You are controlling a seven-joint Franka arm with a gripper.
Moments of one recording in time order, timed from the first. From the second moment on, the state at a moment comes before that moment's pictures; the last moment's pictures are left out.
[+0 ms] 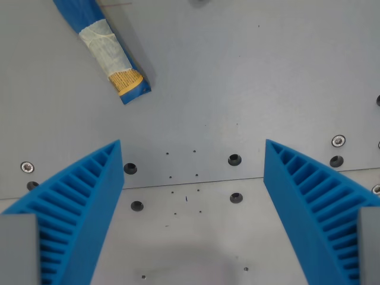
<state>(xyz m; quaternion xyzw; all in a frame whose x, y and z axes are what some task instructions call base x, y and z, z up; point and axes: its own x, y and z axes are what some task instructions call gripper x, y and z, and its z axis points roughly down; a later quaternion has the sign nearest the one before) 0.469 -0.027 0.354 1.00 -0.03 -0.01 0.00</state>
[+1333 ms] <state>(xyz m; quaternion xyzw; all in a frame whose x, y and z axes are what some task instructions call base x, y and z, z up) 0.469 -0.024 0.347 1.00 -0.03 -0.01 0.00</state>
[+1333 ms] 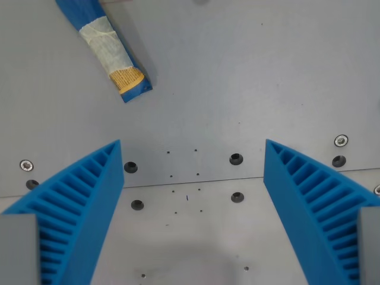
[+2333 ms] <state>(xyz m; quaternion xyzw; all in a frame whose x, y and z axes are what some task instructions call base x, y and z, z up) 0.473 -0.009 0.321 1.00 0.02 -0.03 0.00</state>
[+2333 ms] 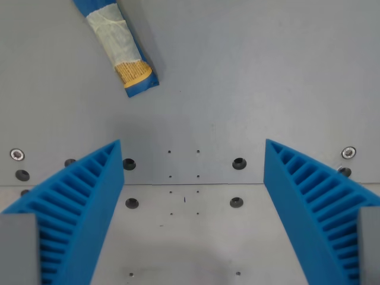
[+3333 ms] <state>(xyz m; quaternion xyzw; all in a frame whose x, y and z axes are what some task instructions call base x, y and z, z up) 0.477 0.009 0.286 0.99 0.10 -0.04 0.00</state>
